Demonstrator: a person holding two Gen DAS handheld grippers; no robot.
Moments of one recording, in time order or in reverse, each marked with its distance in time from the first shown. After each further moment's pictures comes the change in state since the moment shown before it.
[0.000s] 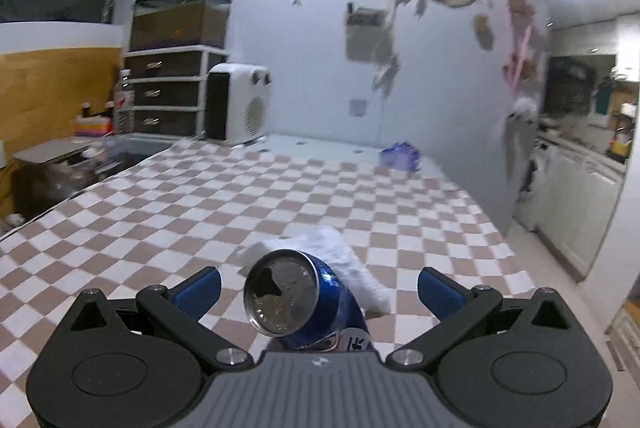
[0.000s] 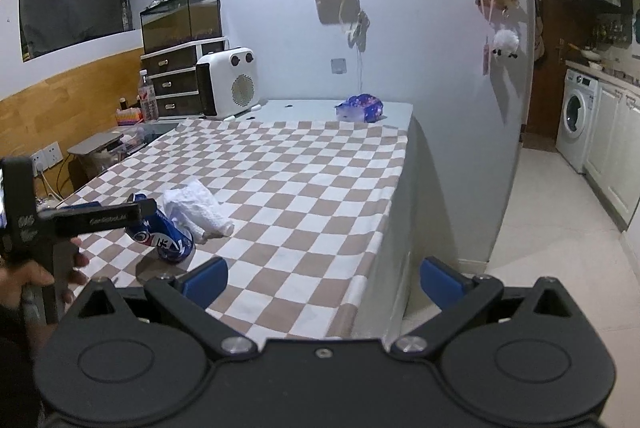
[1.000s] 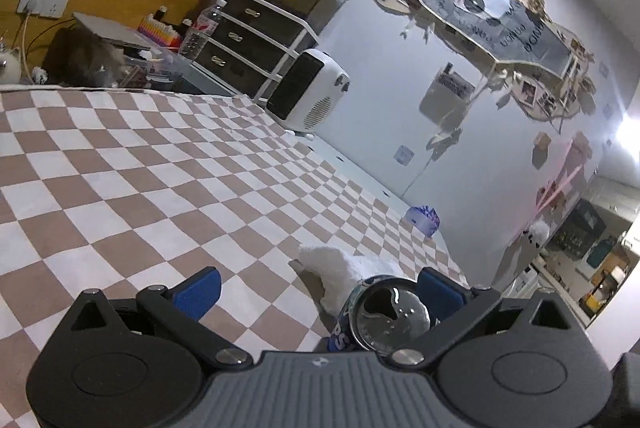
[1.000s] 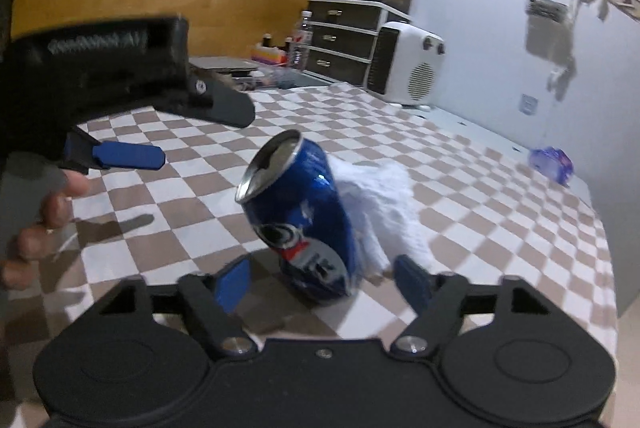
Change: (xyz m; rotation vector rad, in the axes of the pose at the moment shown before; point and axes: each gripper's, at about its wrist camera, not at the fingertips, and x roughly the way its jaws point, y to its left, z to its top) left arm 0.005 0.104 -0.020 -0.519 -0.036 -0.053; right arm 0.172 0.176 -0.023 -0.449 -0.028 0.278
